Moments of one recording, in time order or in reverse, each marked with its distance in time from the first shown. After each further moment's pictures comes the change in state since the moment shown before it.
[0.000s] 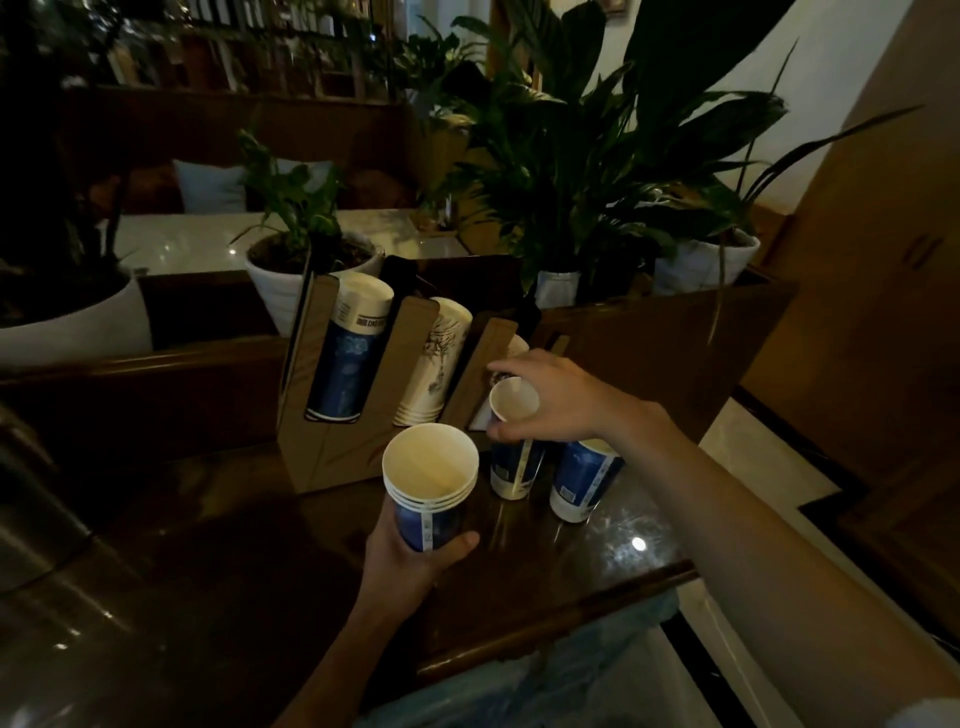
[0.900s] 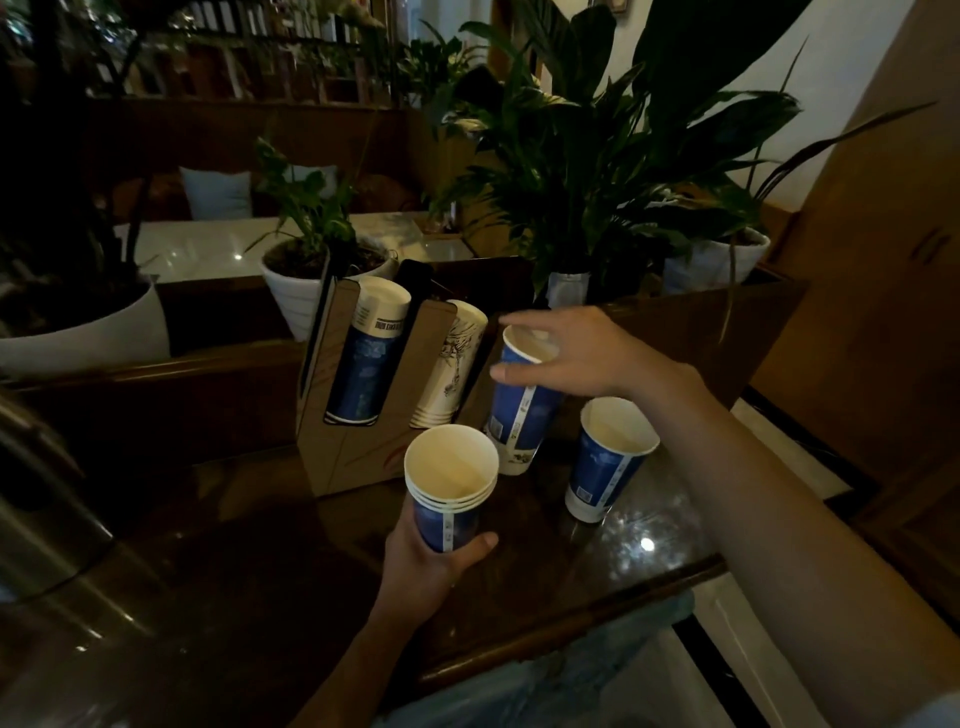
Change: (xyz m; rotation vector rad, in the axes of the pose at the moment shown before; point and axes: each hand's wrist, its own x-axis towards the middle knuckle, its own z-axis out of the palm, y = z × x) left_hand 0.001 0.004 -0.002 0.014 -0.037 -0.005; right_hand 0.003 -0.027 -0.045 0.029 0.161 0.031
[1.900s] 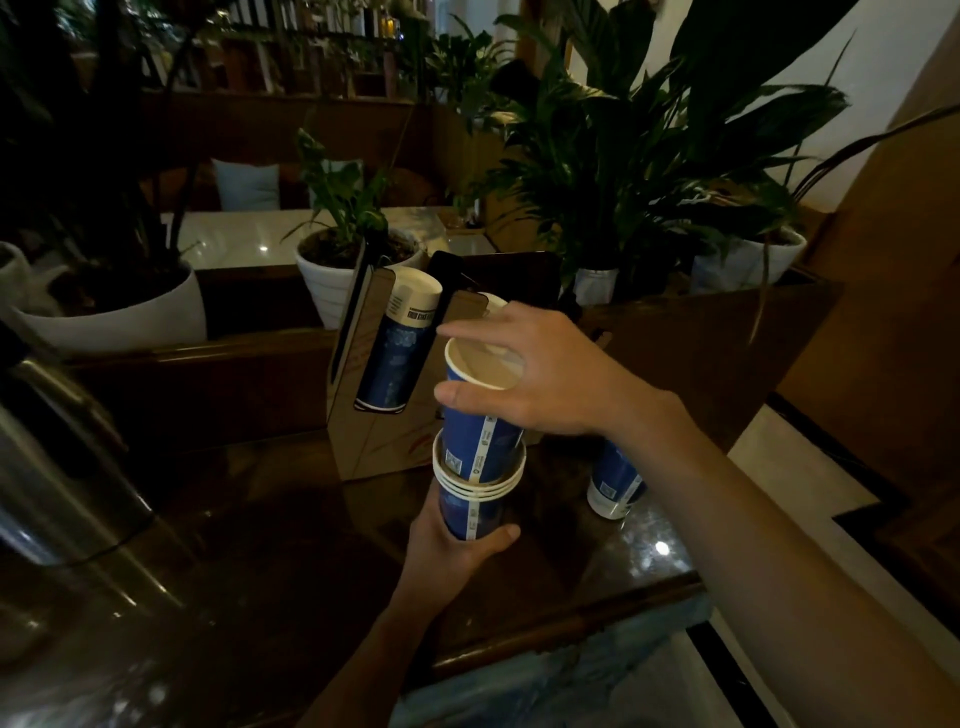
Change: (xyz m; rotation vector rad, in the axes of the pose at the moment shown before) left_hand -0.003 0.003 -0.003 0.011 -0.002 0.040; right_hand -0.036 -0.089 0.012 0.099 0.023 -0.256
